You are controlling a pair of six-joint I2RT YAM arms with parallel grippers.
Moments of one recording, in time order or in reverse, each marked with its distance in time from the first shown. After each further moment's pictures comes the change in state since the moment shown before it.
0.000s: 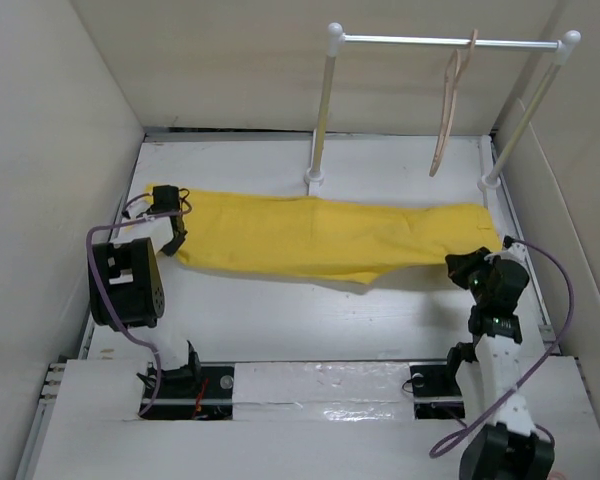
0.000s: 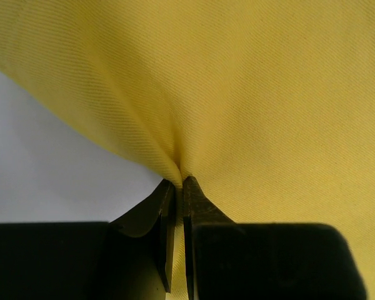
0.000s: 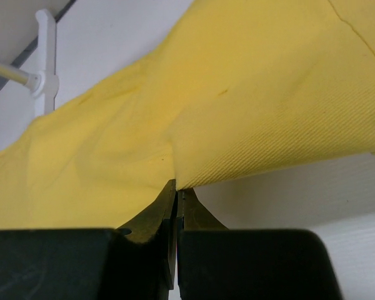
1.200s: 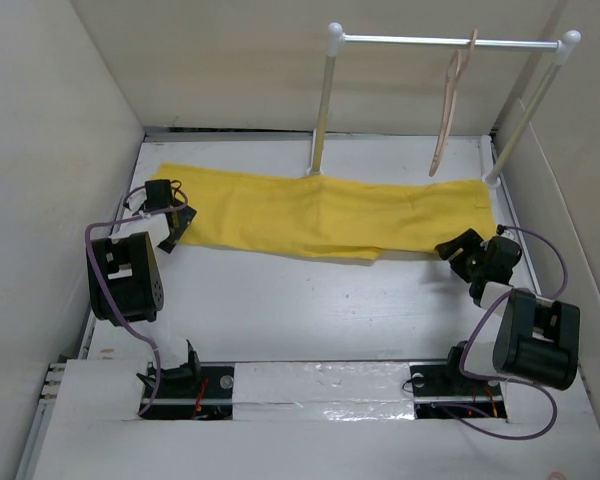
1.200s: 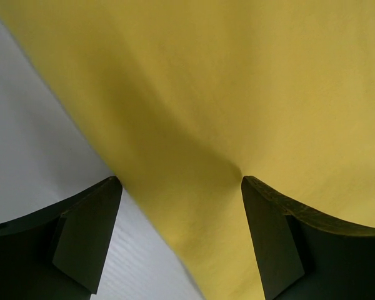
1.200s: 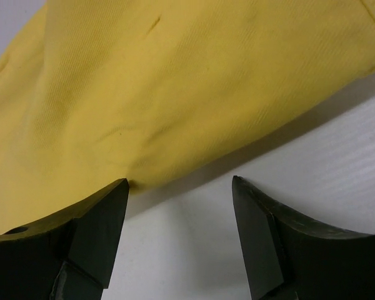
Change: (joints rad) left arm 0.035 -0.010 -0.022 0.141 0.238 -0.036; right arm -0.045 0.612 0.089 0.299 -0.058 0.026
